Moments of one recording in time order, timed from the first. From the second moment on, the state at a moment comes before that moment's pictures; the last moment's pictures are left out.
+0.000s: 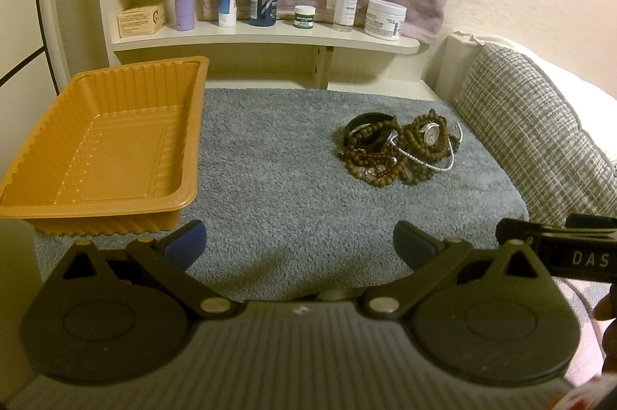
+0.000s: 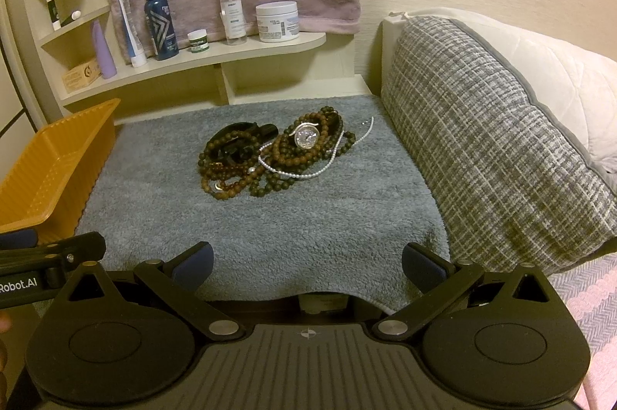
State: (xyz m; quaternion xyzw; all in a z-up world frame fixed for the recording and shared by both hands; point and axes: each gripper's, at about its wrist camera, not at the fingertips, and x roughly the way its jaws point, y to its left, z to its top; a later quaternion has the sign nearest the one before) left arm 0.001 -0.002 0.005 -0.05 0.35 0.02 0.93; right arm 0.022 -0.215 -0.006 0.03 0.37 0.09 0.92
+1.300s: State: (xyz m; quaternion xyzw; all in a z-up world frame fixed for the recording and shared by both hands) left arm -0.009 0.022 0.023 -0.08 0.31 0.02 0.95; right arm 0.021 -0.213 -0.004 0.04 0.36 0.09 0.93
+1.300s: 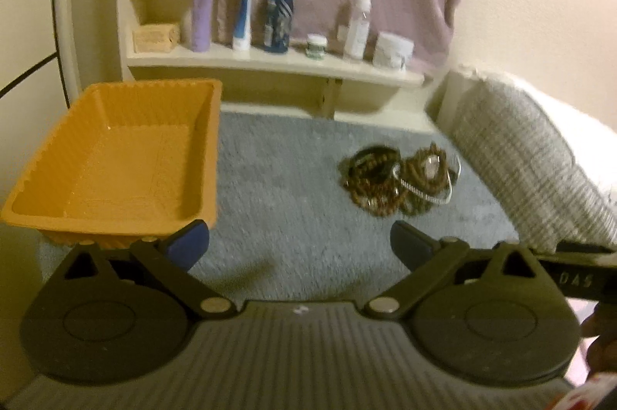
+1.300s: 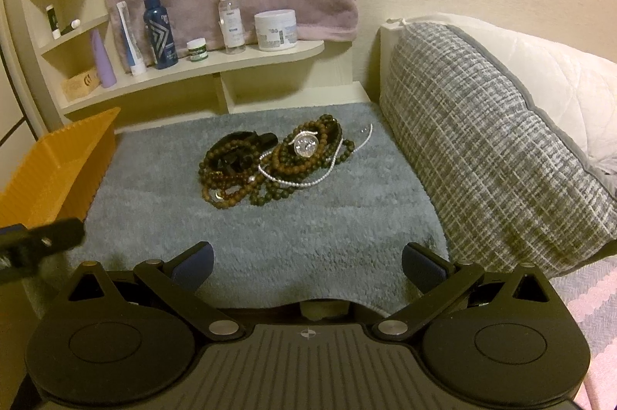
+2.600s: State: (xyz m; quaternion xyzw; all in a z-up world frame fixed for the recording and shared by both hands) left arm -0.025 0.277 -0.044 -0.28 0.27 0.14 0.91; right arm 0.095 -0.115 -0.040 -0.05 0.39 0.12 0.91
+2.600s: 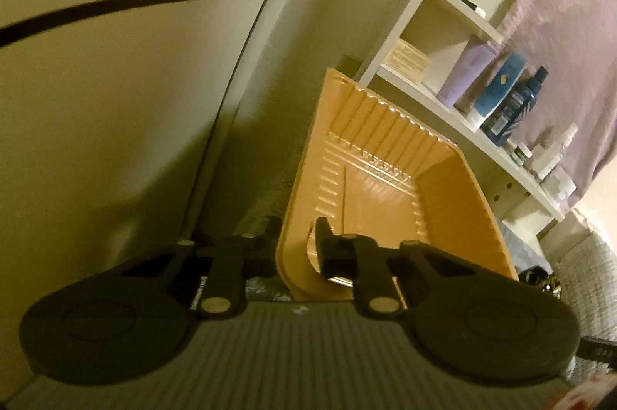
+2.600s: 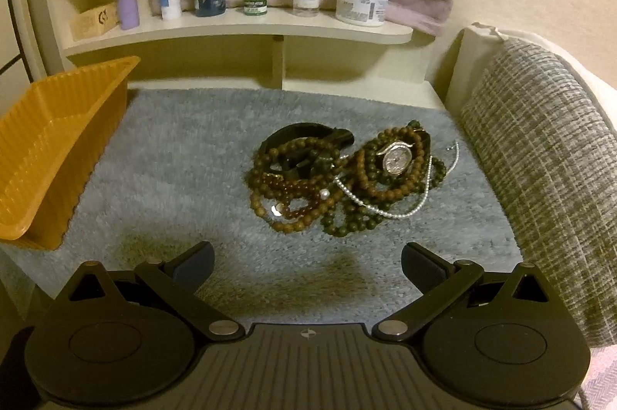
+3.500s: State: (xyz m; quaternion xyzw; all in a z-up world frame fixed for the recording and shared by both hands) left arm 0.018 0.184 0.015 -0.05 0.28 0.15 0.95; right arm 0.101 -0.129 -0.036 -0.02 0.34 0.12 0.93
